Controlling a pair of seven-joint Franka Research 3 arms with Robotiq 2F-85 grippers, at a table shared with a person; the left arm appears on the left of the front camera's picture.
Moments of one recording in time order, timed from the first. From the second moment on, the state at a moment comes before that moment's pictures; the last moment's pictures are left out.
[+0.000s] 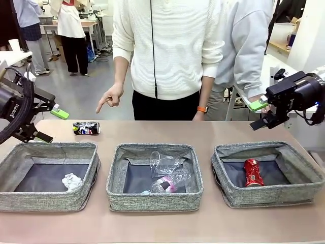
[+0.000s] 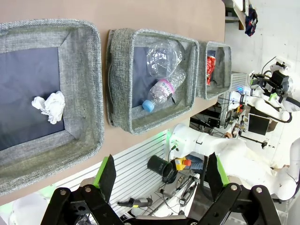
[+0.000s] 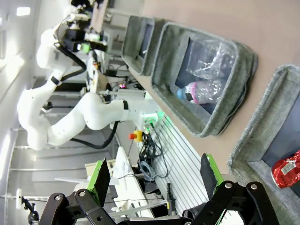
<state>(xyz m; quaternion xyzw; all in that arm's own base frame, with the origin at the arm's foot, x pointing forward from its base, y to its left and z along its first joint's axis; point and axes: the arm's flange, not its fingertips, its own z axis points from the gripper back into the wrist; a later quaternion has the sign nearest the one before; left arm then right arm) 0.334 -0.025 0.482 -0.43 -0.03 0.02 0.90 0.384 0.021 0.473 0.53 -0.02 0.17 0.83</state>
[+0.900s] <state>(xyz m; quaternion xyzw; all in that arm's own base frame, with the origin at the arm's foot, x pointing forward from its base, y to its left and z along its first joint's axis) 0.539 -0.069 0.488 -0.05 -0.21 -0.37 0.90 0.384 0.021 0.473 0.53 -0.02 0.17 0.83</state>
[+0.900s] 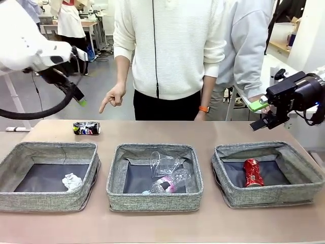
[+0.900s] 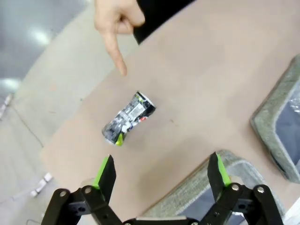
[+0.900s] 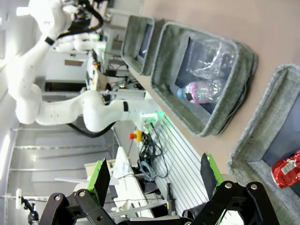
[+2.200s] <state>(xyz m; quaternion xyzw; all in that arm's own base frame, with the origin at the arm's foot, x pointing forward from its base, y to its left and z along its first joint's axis) 0.668 -0.045 0.368 -0.04 -0.08 -0.67 0.74 0.383 0.021 0.473 0.53 -0.02 0.17 0.83</state>
